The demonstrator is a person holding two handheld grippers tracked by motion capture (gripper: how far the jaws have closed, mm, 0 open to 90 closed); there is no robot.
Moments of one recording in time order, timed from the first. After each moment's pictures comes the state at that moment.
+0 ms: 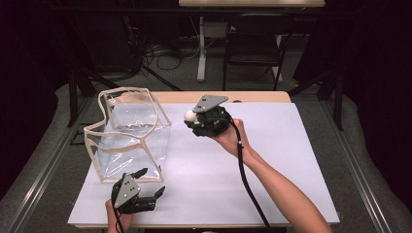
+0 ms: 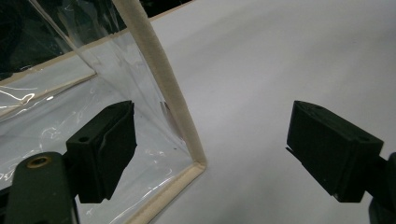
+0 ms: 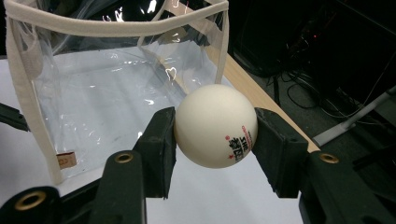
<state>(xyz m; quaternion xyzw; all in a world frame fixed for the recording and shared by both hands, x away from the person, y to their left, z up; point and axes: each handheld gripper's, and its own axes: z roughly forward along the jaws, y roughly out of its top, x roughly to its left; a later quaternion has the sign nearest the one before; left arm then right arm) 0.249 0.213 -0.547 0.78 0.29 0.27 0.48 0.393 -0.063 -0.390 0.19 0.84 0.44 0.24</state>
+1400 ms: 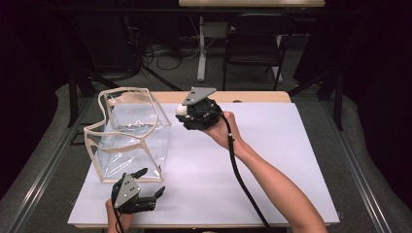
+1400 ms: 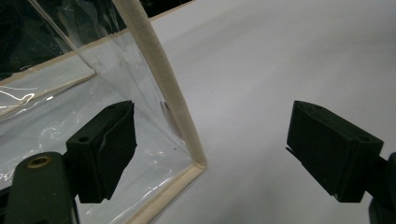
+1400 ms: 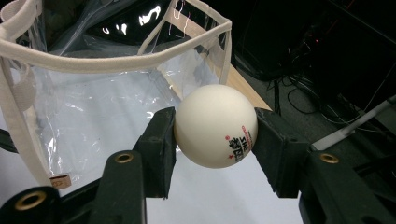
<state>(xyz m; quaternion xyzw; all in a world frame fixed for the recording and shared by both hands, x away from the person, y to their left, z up) 0.250 0.213 -0.548 0.78 0.29 0.27 0.48 0.406 -0.039 -0.376 0.18 0.85 0.44 0.25</state>
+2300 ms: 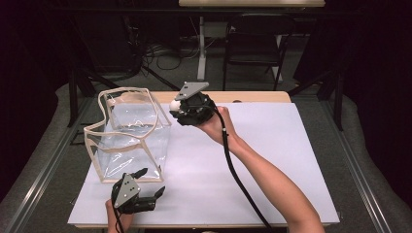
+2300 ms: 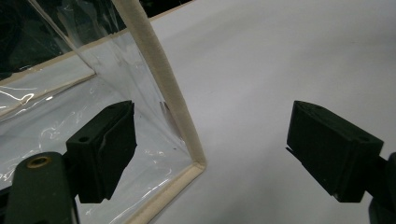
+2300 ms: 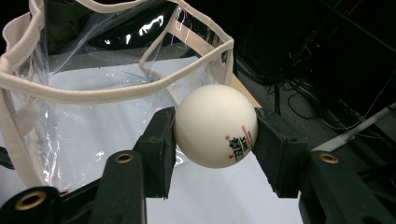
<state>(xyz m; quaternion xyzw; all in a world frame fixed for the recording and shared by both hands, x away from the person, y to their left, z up) 0.249 0.213 -0.548 0.78 0.29 0.27 0.48 0.410 -0.024 -0.364 0.17 0.85 0.44 0.25</state>
